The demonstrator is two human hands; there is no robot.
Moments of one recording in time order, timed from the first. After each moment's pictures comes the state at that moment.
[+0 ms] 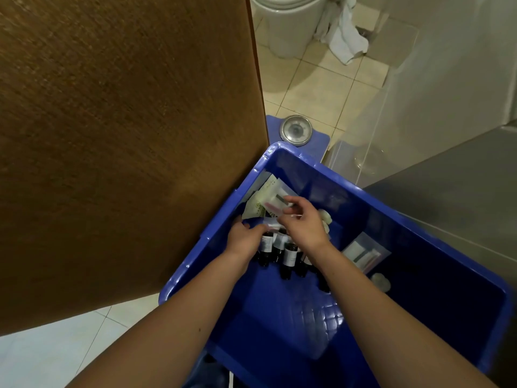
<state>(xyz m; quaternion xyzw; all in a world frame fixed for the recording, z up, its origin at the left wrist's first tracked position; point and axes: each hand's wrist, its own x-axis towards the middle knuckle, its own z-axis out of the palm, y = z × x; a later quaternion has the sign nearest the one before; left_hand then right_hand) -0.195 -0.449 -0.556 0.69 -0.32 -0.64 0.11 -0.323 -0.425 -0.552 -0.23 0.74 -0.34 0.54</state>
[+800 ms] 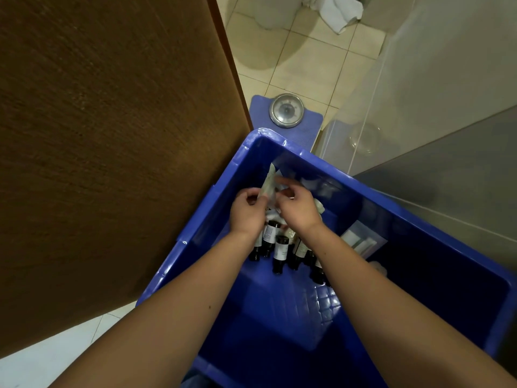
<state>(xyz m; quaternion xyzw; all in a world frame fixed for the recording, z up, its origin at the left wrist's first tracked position) -0.239 -0.468 -0.571 0.68 -0.37 -0.61 0.18 -0.339 -0.447 -0.574 -0.24 0.76 -0.32 0.52</state>
